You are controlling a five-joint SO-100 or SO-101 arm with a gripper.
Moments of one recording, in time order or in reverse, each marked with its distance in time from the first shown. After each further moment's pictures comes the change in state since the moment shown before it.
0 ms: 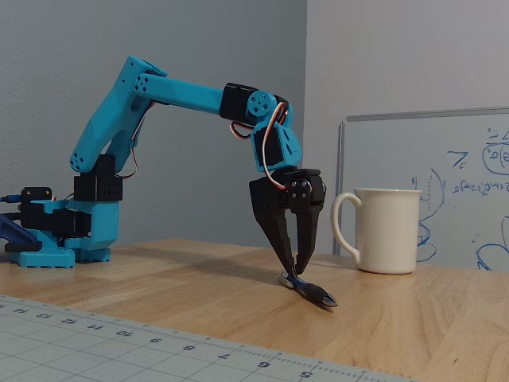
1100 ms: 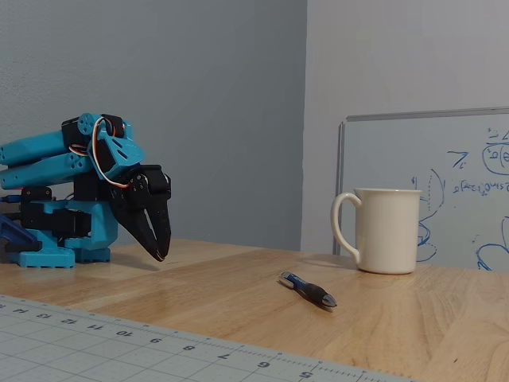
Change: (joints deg) arm -0.1 131.5 107.7 6.7 0.0
